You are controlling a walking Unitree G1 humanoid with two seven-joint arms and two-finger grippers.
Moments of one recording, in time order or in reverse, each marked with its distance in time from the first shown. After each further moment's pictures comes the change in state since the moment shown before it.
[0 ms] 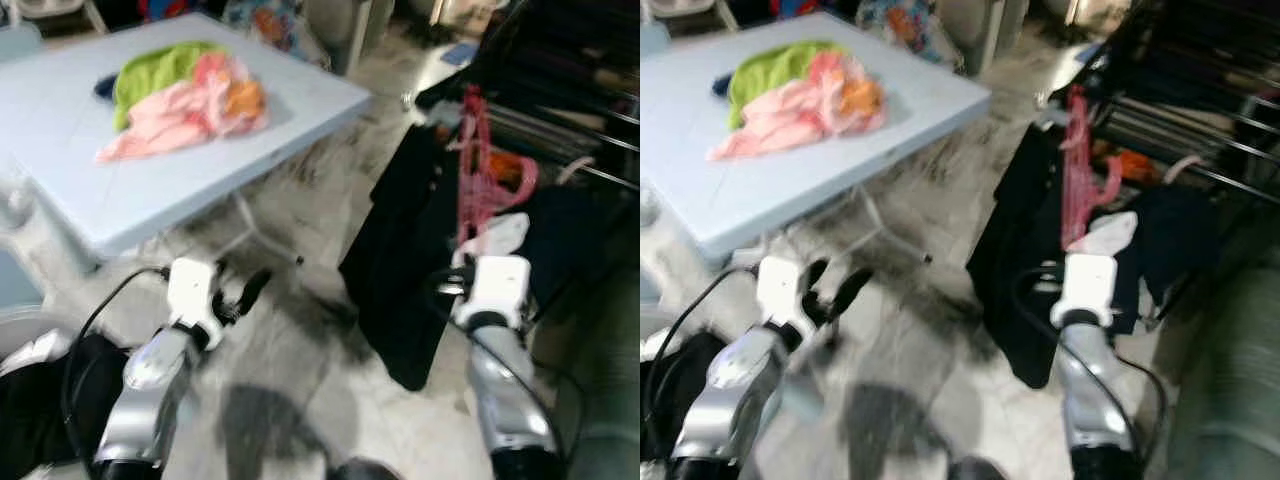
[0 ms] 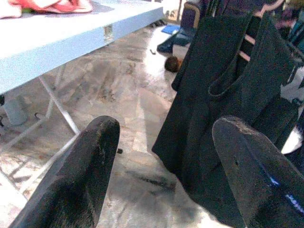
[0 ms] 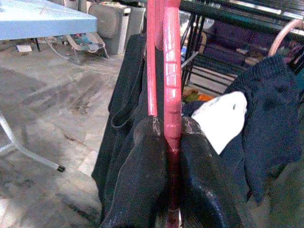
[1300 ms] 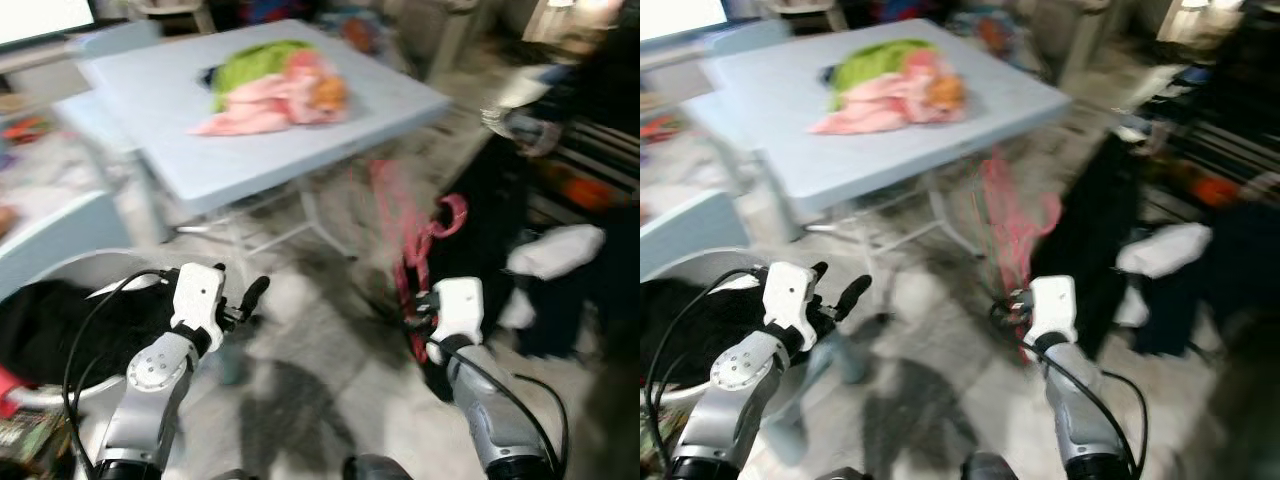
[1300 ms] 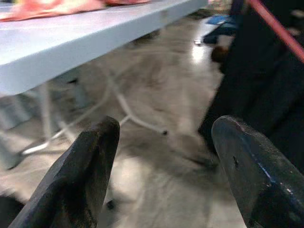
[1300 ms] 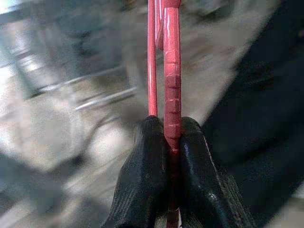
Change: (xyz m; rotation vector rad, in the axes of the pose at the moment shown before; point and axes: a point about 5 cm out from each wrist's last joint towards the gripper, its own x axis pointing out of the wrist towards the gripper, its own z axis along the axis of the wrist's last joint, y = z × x) left arm 0.001 -0.004 -0.002 0.111 0.028 0.003; right arm -0.012 0.014 -0.027 0.056 0.174 0.250
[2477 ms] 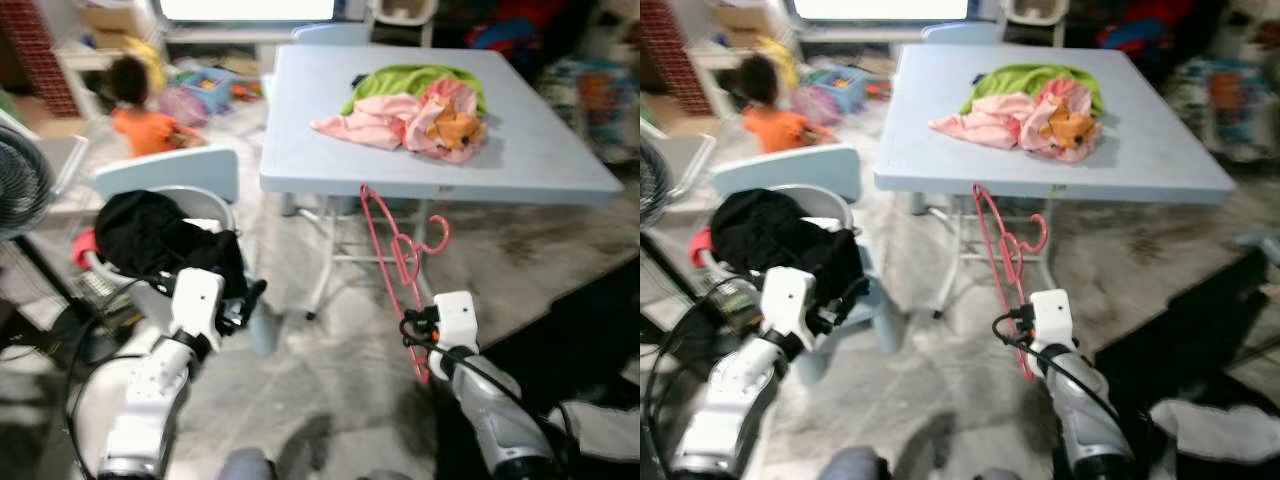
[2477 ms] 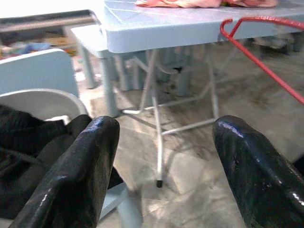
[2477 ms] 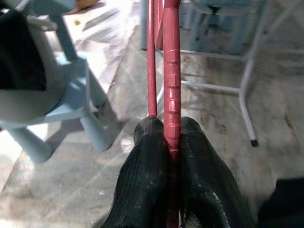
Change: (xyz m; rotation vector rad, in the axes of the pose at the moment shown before) left arm -0.012 0.004 -0.006 0.001 0.019 0.045; right arm -0.003 0.007 -0.032 0.038 0.183 0.163
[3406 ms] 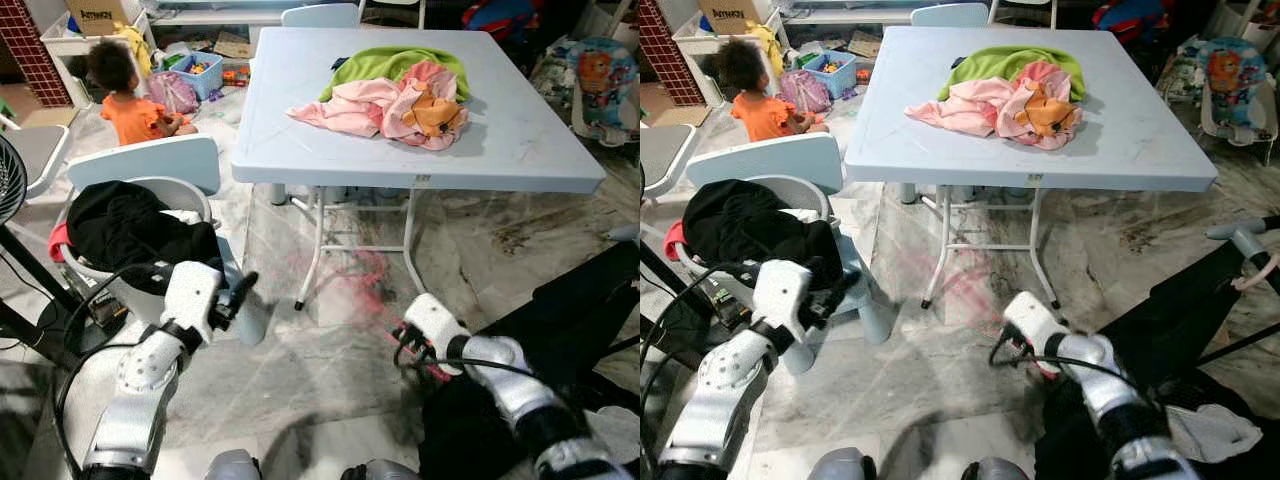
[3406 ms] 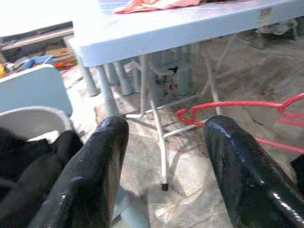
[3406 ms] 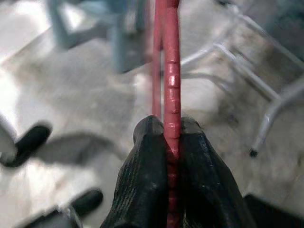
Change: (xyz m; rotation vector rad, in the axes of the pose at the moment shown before) left arm -0.001 0.010 0.007 0.101 -0.036 -0.001; right arm 0.018 -0.022 -0.006 -0.412 0.205 0.286
